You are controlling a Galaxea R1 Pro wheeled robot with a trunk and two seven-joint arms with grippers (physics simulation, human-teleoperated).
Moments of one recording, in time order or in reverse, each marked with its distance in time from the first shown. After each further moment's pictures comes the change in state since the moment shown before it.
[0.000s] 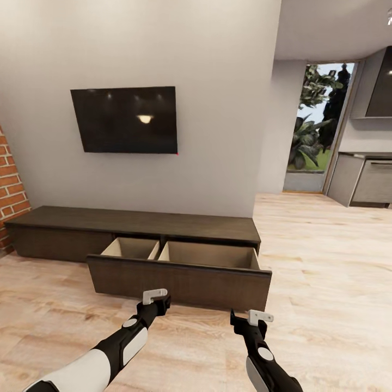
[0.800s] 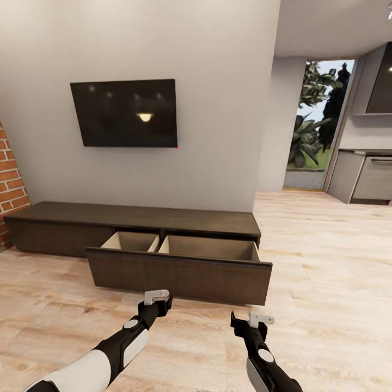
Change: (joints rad) left arm 0.000 0.000 -0.040 0.002 0.000 -0.016 0.000; right arm 0.000 0.000 -0.005 0.016 -0.003 0.002 0.000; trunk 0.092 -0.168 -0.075
